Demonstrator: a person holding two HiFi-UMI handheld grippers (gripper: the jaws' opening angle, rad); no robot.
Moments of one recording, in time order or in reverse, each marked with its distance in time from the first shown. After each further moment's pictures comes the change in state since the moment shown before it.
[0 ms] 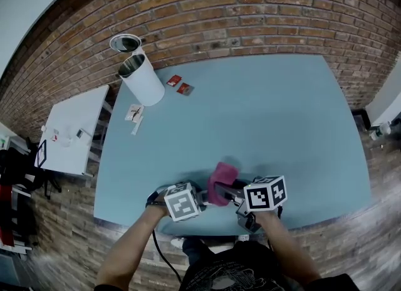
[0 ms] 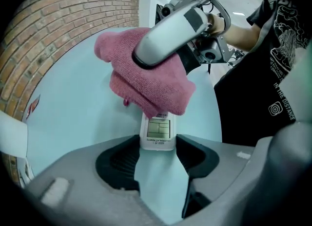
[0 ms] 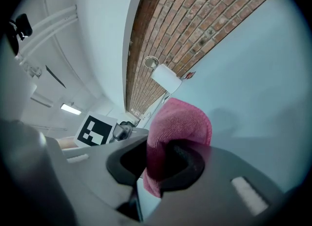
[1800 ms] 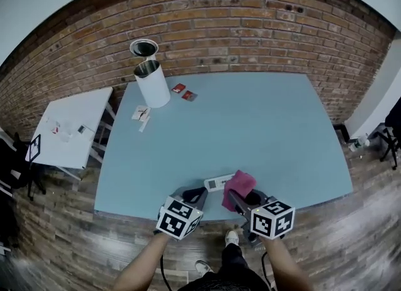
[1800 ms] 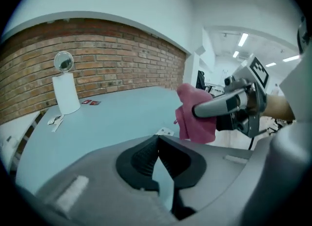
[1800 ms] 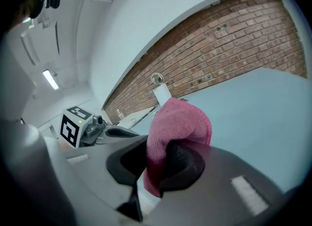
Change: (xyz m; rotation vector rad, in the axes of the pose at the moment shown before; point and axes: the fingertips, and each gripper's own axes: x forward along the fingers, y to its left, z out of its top) left arm -0.117 -0.034 0.019 -0.471 -0.720 0.362; right arm -0.067 0.082 -0.034 -0.273 -0.205 -0.355
